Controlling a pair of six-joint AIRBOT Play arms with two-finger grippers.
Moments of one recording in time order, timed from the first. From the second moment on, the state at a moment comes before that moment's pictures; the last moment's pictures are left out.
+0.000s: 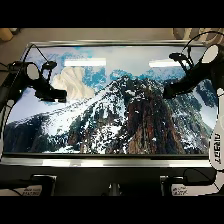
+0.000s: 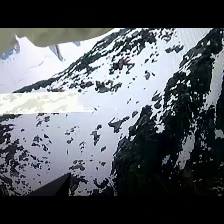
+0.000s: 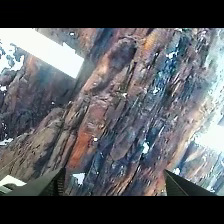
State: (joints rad) left arm -0.19 -1.49 1.54 1.57 -1.46 -1.68; right arm -0.06 -1.57 1.76 -1.35 1.64 1.11
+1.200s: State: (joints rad) left arm -0.17 -1.57 1.59 1.58 -1.08 -1.72; right arm -0.06 -1.57 1.76 -1.35 1.47 1.11
